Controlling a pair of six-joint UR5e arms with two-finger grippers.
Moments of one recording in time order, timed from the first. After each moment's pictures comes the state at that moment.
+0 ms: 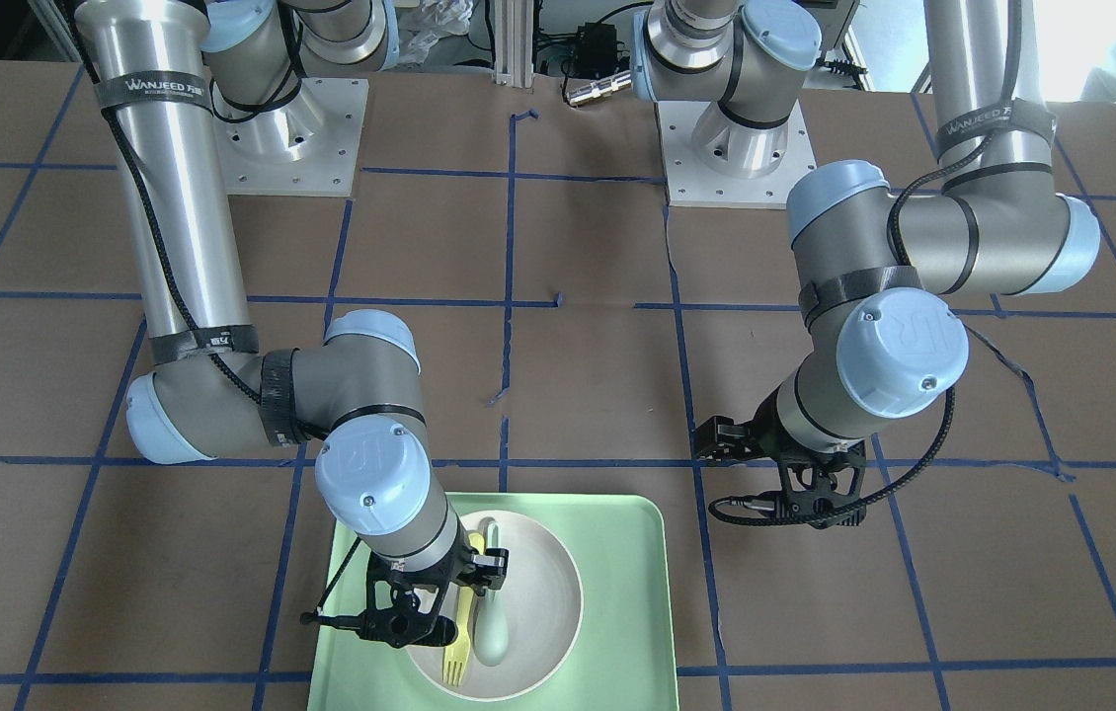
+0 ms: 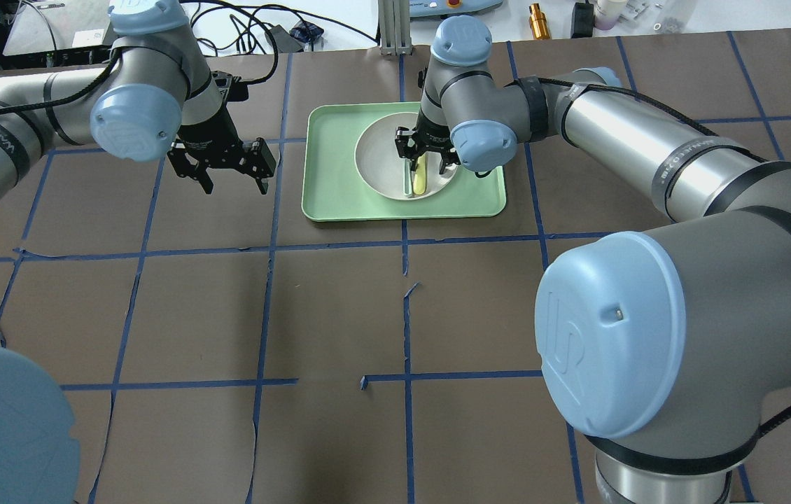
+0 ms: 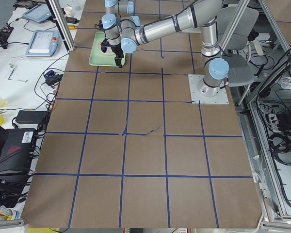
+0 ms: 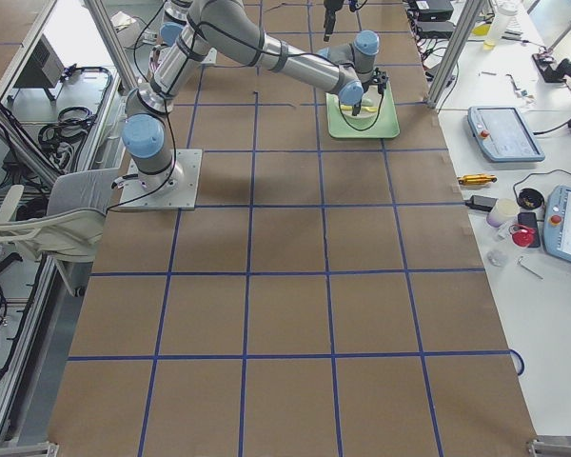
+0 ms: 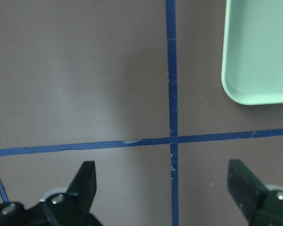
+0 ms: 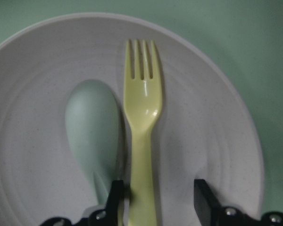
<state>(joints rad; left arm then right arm) -1.54 -1.98 -1.57 -1.29 1.57 0.09 1.79 -0.82 1.35 -2.20 -1.45 0.33</state>
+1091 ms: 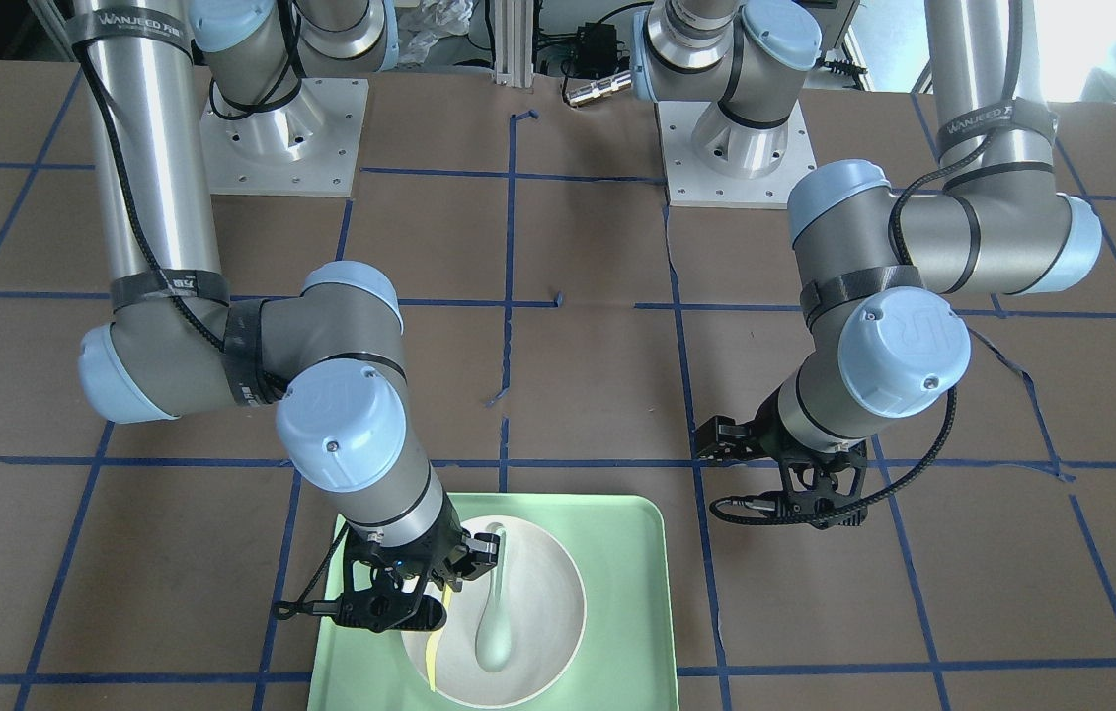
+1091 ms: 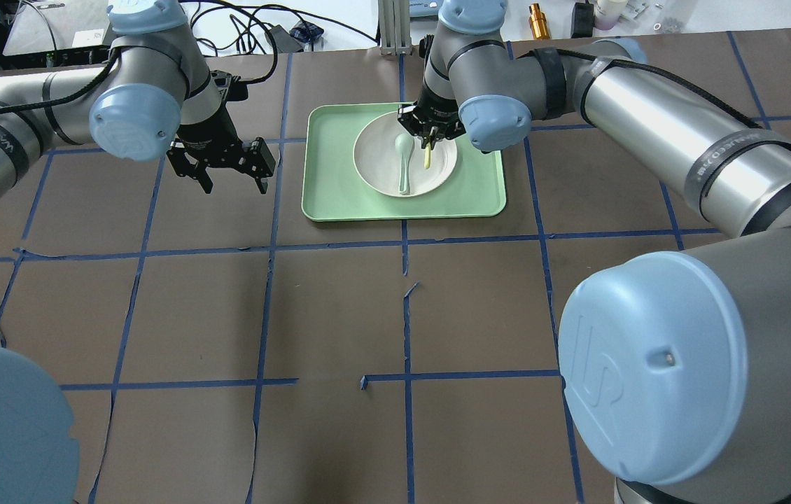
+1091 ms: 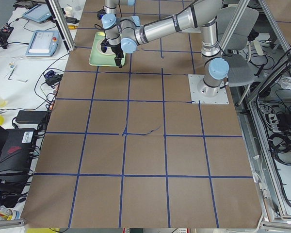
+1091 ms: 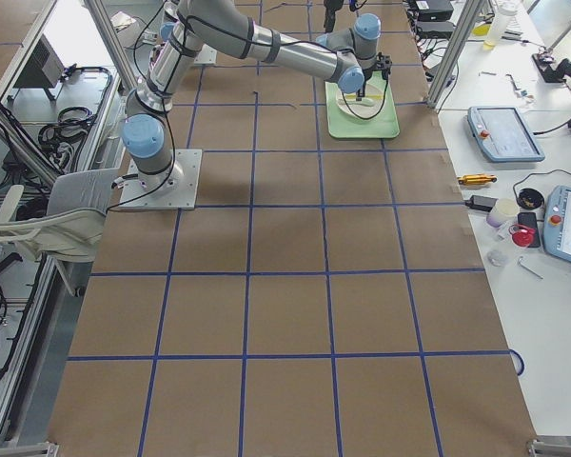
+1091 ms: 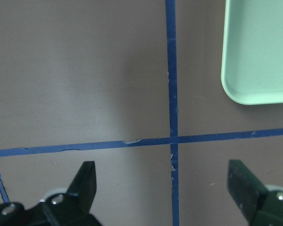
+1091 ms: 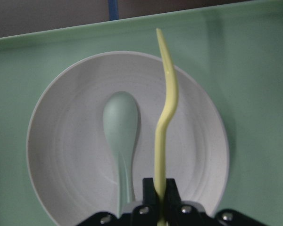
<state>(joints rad) -1.53 -1.98 -1.57 -1.29 1.57 0.10 1.76 -0.92 1.34 -2.17 -1.42 0.30</state>
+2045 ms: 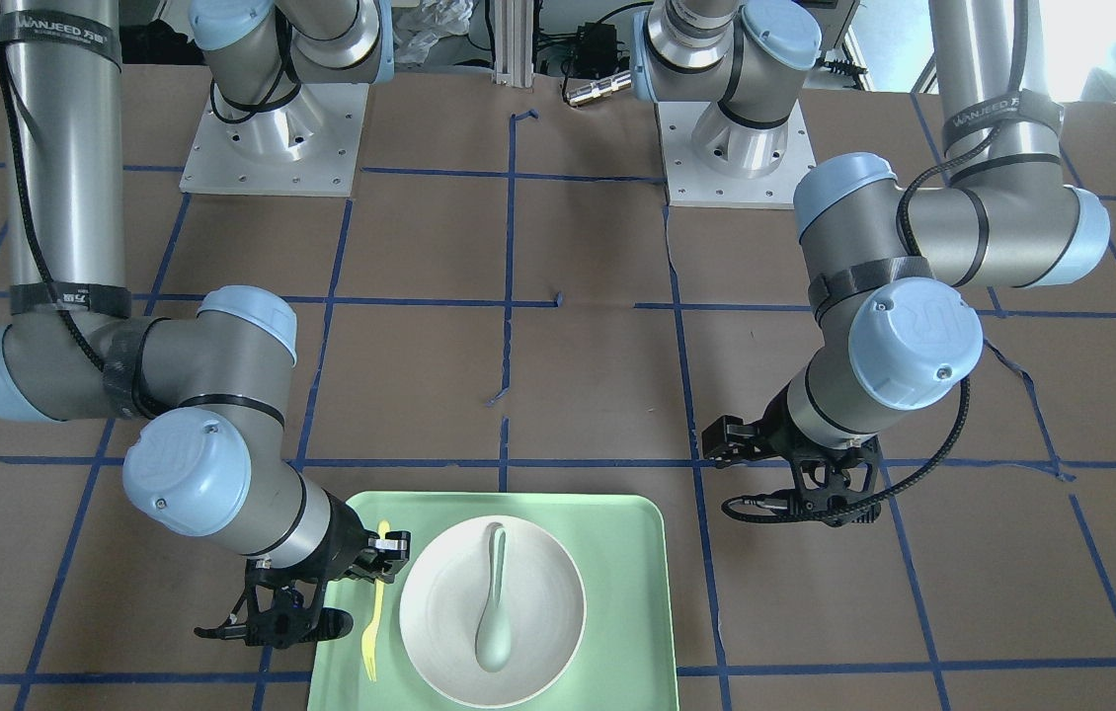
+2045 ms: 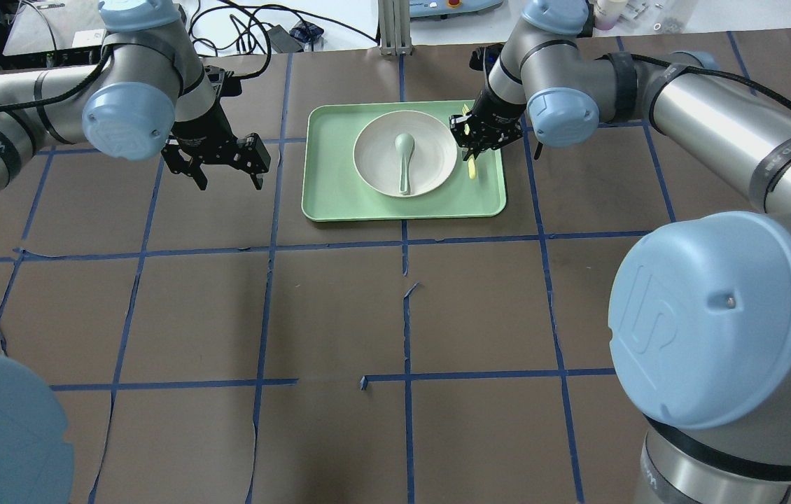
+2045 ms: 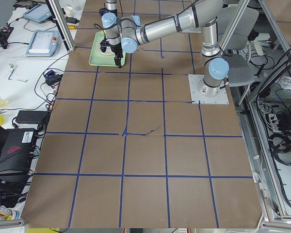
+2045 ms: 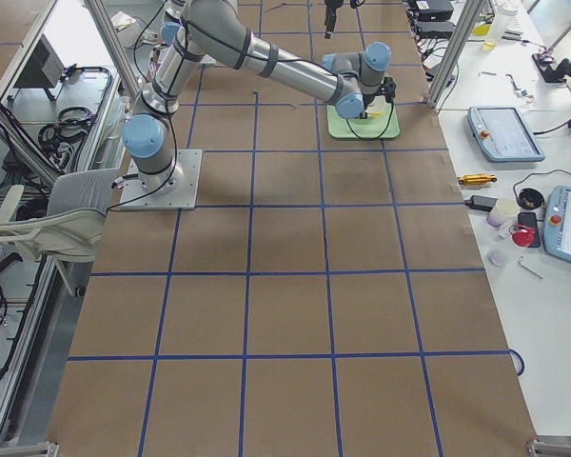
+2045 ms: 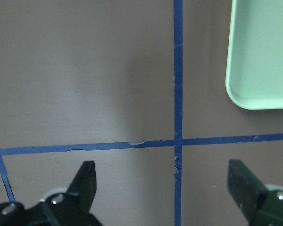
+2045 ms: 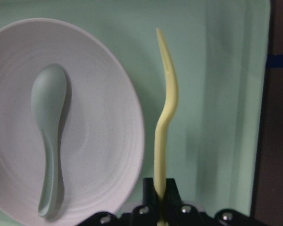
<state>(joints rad) -1.53 -1.97 -1.57 -1.27 1.58 0.08 1.63 -0.91 1.42 -2.12 -1.30 0.03</state>
